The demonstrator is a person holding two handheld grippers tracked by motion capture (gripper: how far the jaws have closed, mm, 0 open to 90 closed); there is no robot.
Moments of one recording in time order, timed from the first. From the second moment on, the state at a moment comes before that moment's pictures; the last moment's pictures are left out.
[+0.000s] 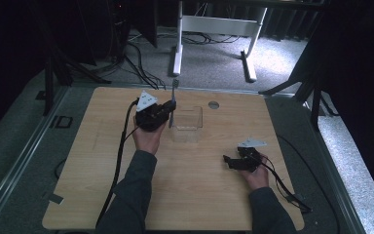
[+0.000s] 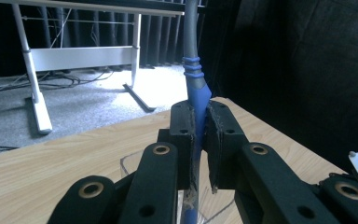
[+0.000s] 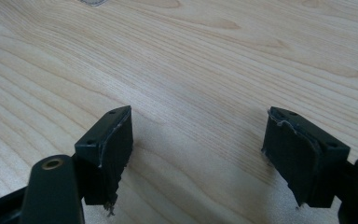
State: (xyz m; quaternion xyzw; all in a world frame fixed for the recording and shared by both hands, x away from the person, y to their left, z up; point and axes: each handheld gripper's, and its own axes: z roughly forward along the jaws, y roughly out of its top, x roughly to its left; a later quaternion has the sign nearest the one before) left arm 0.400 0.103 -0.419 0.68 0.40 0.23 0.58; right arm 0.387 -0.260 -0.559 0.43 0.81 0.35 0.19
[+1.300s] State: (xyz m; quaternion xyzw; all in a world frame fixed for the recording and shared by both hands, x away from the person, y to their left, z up) left arm 0.425 0.087 -0.445 0.68 0.40 0.25 0.57; right arm 0.387 -0.260 -0.559 0.42 0.81 0.35 0.19
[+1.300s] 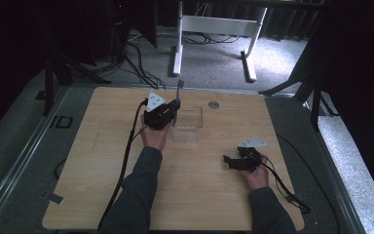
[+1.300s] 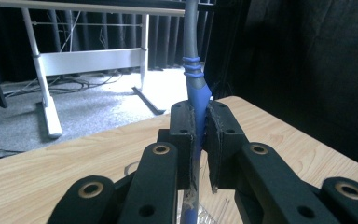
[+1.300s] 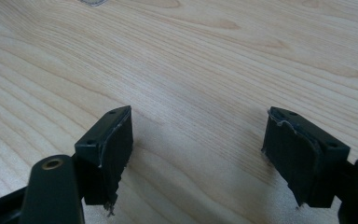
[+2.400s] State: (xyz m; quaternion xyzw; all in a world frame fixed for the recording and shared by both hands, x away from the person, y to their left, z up) left arm 0.434 0.072 -0.472 0.76 0.37 0.24 0.48; right arm 0.387 -0.260 -0.559 0.43 0.81 0.35 0.19
